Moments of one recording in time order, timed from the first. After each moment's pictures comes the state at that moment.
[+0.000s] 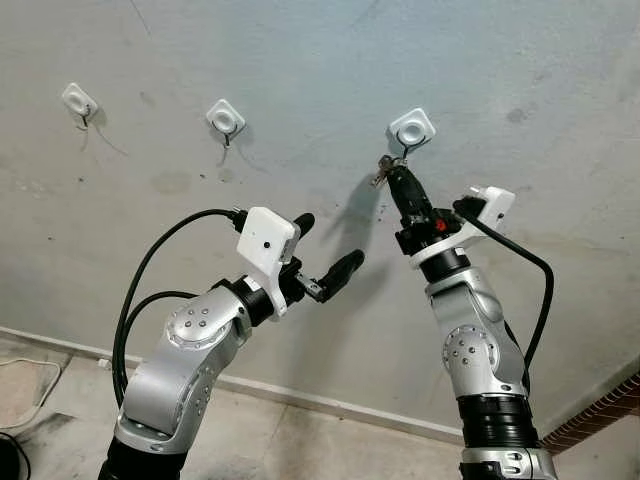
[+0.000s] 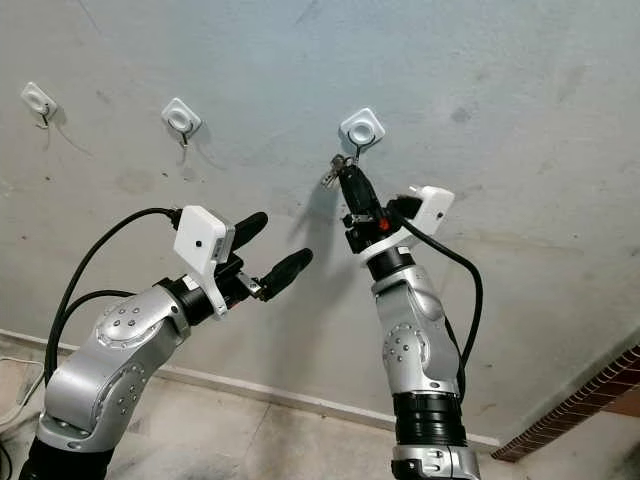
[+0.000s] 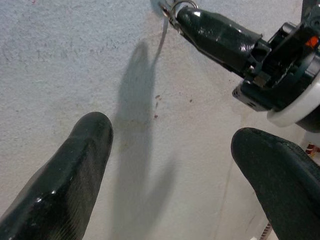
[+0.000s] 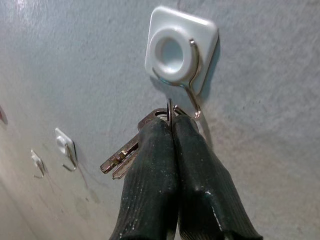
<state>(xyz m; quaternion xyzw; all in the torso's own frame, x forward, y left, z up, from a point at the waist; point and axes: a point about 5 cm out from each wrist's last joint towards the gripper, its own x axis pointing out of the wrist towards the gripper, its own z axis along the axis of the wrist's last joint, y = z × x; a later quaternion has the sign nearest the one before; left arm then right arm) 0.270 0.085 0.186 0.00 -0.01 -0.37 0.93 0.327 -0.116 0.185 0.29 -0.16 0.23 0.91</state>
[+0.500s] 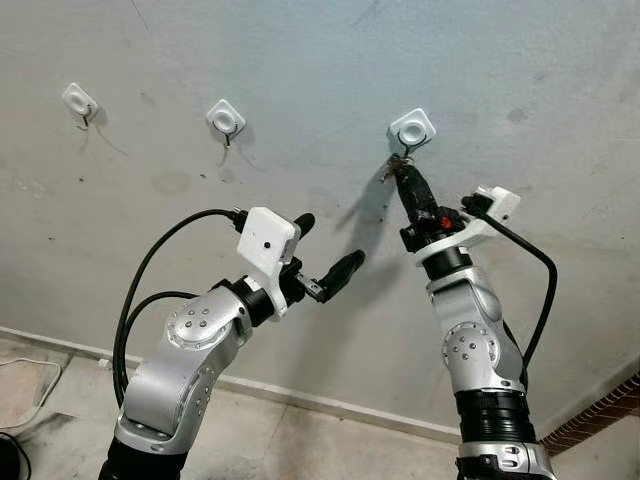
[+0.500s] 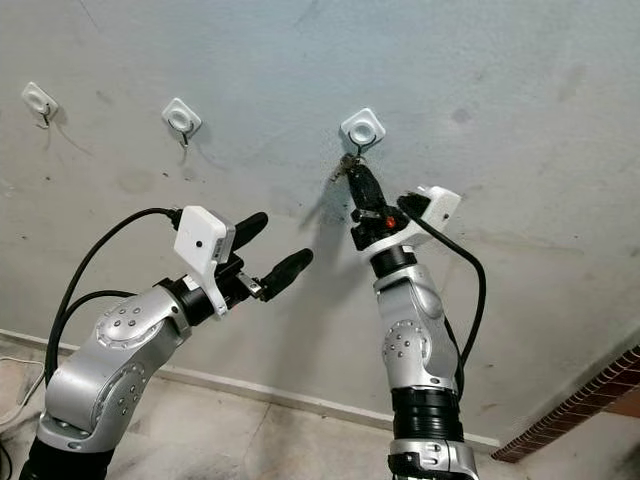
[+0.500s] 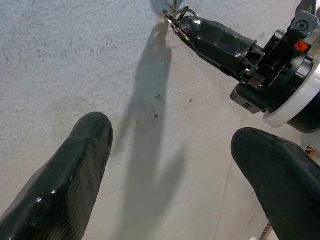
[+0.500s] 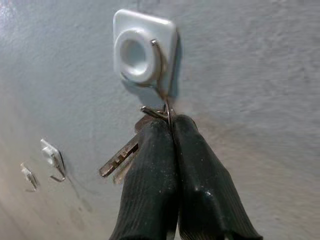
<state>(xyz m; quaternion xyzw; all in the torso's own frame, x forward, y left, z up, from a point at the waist) 0.270 0.085 0.186 0.00 -0.01 -0.37 0.93 0.331 -0.121 0.179 0.32 -0.15 0.21 0.91</state>
